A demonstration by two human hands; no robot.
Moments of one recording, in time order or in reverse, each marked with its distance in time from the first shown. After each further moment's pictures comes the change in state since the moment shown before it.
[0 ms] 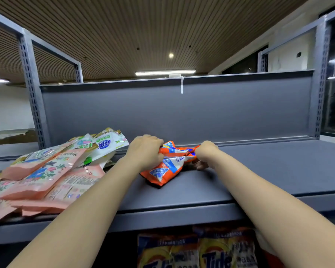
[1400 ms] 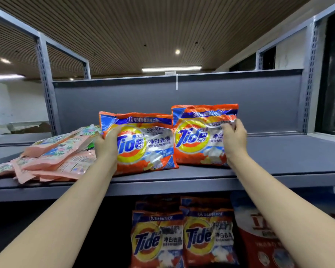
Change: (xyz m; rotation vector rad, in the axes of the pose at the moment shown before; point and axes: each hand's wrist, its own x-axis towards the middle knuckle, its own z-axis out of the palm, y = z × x) left_hand -0.077 0.012 -0.031 -1.538 0.566 -1.072; right_hand -0.062 0.075 -0.083 0.759 0.407 -0.507
